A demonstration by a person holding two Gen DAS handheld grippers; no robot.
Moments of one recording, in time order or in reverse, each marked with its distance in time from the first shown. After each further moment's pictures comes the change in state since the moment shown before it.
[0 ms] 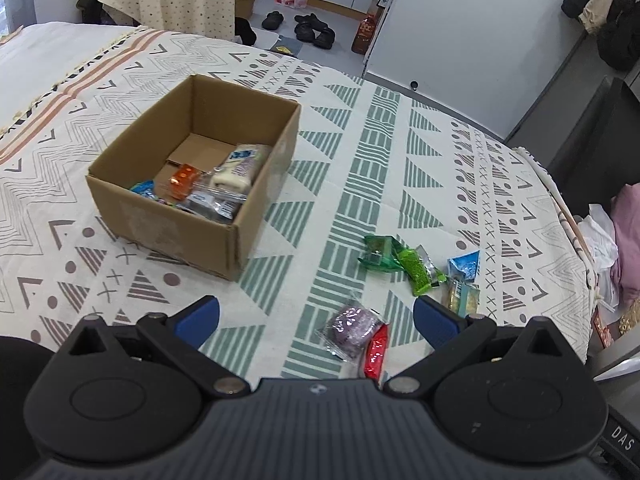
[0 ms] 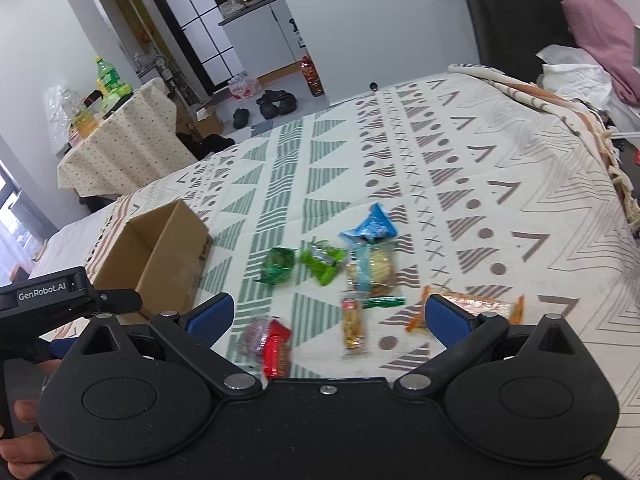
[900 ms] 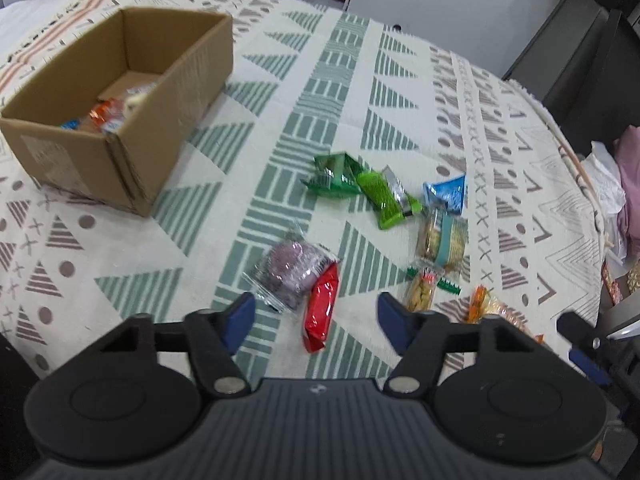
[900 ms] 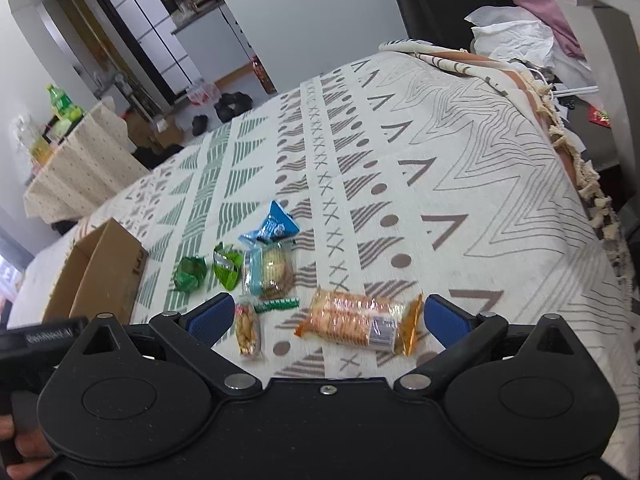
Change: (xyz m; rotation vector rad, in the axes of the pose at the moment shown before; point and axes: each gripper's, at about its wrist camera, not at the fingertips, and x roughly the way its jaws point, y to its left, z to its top) left arm 0.069 -0.052 -0.040 0.050 0.145 -0.013; right arm 0.019 -0.091 -0.001 0.105 0.013 -0.032
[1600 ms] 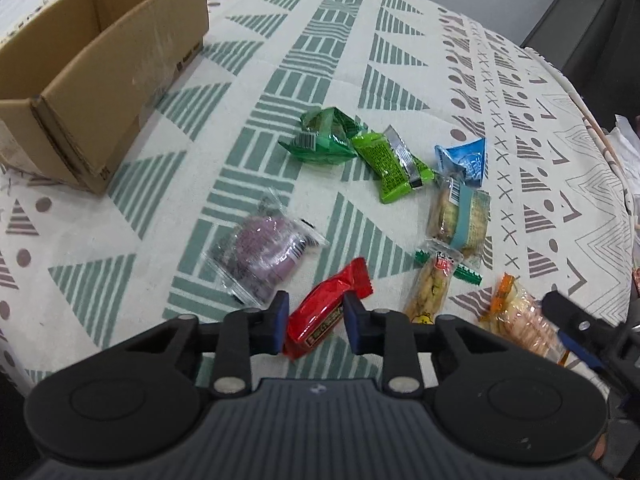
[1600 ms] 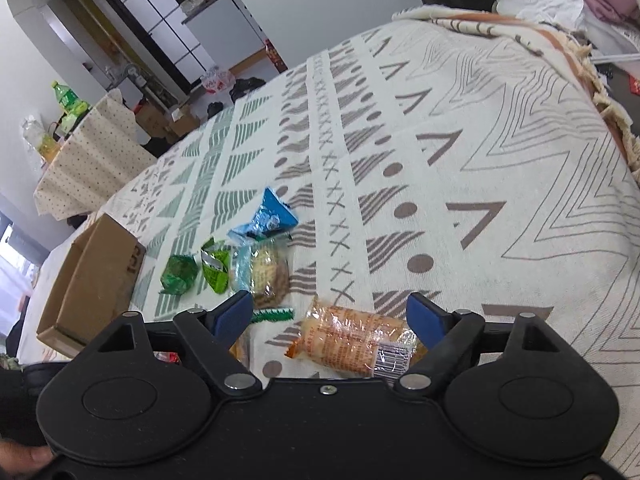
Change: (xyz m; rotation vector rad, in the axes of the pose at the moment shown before) left arm 0.050 -0.018 -0.004 0.008 0.066 0.041; right arm 0.053 -0.019 0.003 0.011 0.078 0.059
